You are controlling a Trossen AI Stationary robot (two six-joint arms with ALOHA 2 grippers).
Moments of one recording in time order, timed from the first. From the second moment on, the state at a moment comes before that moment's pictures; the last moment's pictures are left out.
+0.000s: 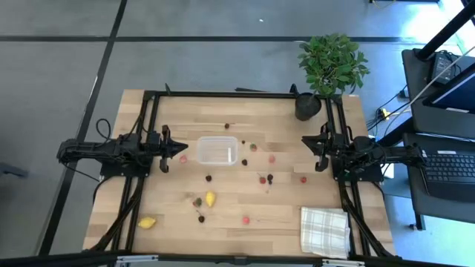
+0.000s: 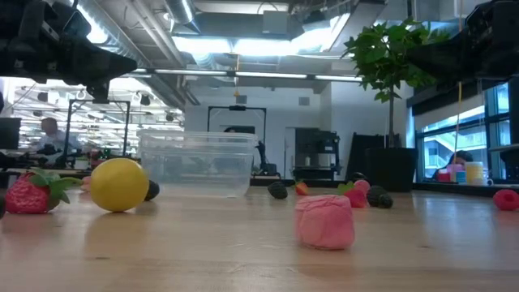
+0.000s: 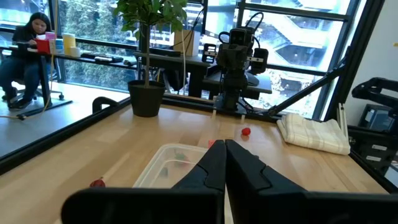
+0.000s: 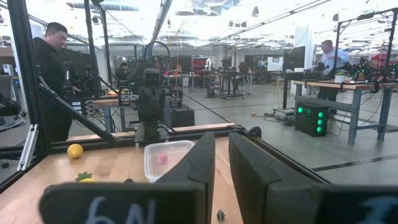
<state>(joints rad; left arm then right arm) -0.01 0.00 0.01 0.04 -0.17 -0.15 0.07 0.00 0.01 0.20 0.31 -0.03</state>
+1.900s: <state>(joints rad) -0.01 0.00 0.01 0.04 -0.17 -0.15 0.07 0.00 0.01 0.21 0.31 0.25</state>
